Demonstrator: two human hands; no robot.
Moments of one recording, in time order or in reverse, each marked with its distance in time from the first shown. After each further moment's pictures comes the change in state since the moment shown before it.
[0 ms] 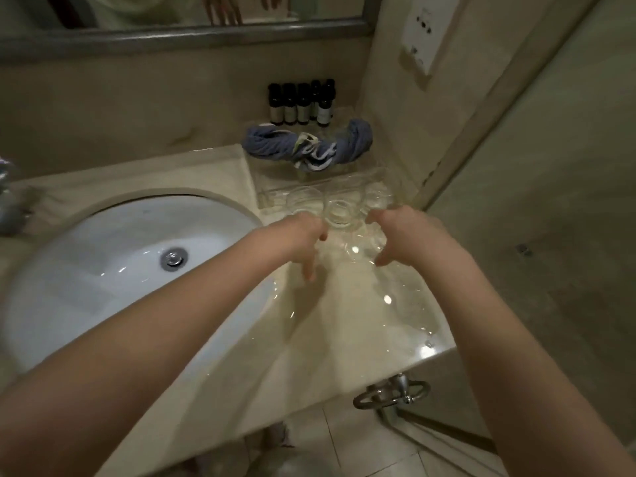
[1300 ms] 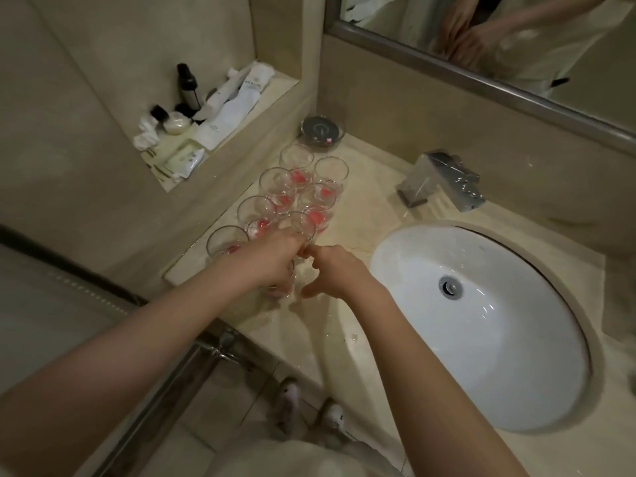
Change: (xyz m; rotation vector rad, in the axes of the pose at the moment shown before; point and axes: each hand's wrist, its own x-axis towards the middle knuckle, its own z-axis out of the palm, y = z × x) left_hand -0.392 -0.397 0.159 -0.386 0.396 -0.655; right_hand -0.072 -0.586 0.084 -0.010 -0.201 -0.920
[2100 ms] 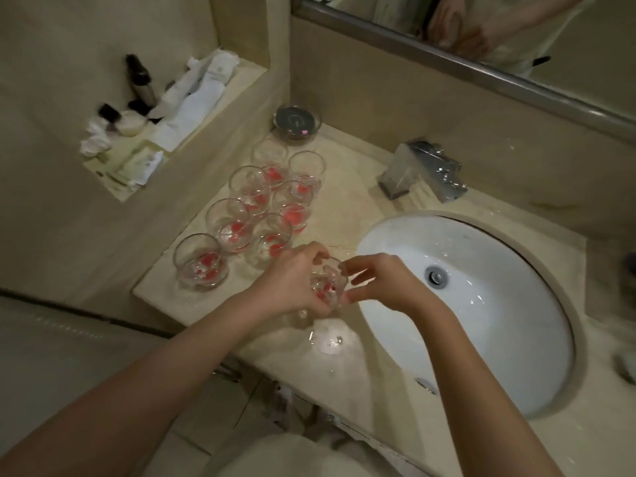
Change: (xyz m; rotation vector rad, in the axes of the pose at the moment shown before) left_hand 0.020 0.042 0.040 -0.453 0.138 0.112; right_hand -0.045 0.083 -0.026 0.435 0.043 0.088
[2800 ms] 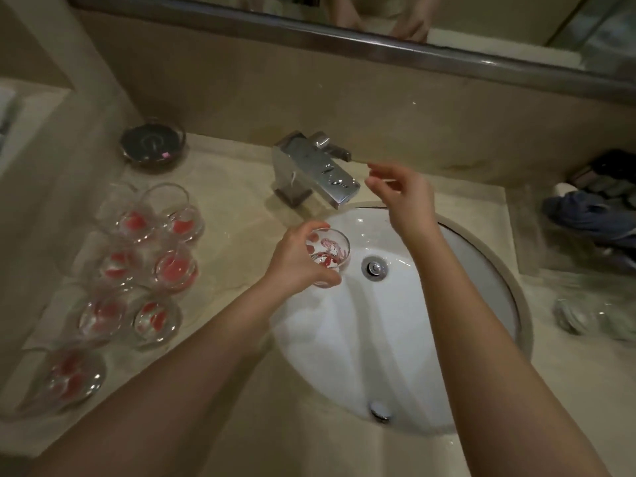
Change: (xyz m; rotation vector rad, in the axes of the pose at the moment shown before) left_hand 0.160 0.089 0.086 -0.380 -0.033 -0.039; right_hand 0.040 0.108 -0.145 0.354 0.867 0.027
